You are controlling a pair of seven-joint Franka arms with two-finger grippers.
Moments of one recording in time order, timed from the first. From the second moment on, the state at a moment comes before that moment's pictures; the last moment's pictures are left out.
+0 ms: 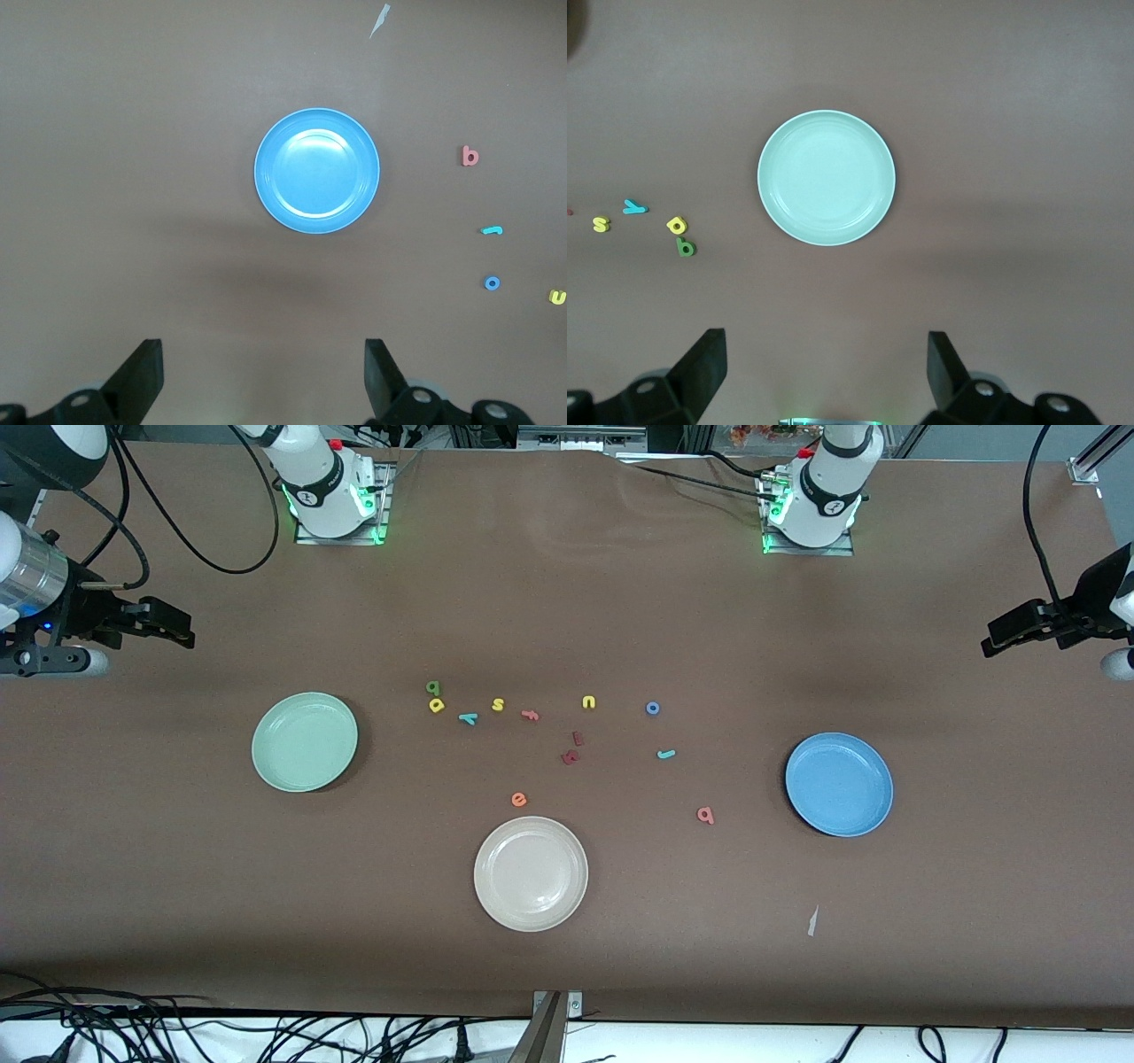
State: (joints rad) left arm 0.05 0.02 0.01 -1.60 -0.01 1.53 -0.08; right arm 0.05 0.00 -0.04 -1.71 -0.02 1.59 -0.01
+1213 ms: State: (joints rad) left arm 0.07 0.02 0.01 -1.60 -0.01 1.53 -0.08; right arm 0.05 0.01 -0.04 -1.71 -0.02 1.59 -0.01
